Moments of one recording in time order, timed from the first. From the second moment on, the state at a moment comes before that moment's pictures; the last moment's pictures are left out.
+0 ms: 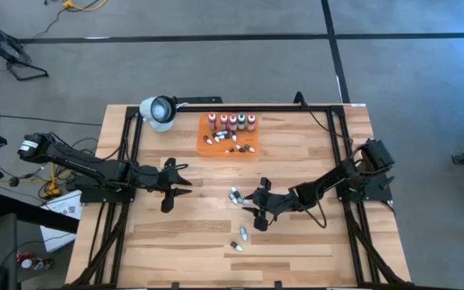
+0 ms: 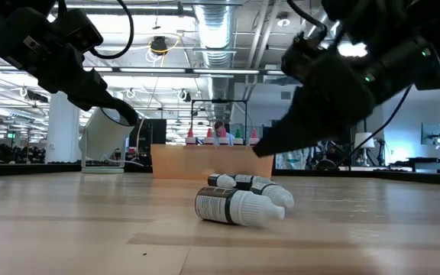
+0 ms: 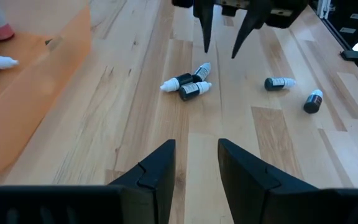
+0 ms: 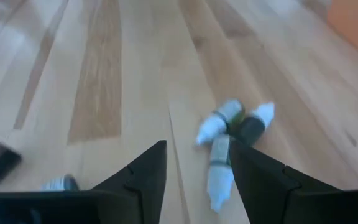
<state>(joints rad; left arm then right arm) -0.21 0.85 0.28 0.09 -0.16 -0.23 0.35 1.79 0.67 0.52 0.38 0.29</state>
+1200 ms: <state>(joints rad) -0.21 0.85 0.28 0.11 -0.17 -0.23 0.32 1.87 0.73 0.45 0.39 0.31</state>
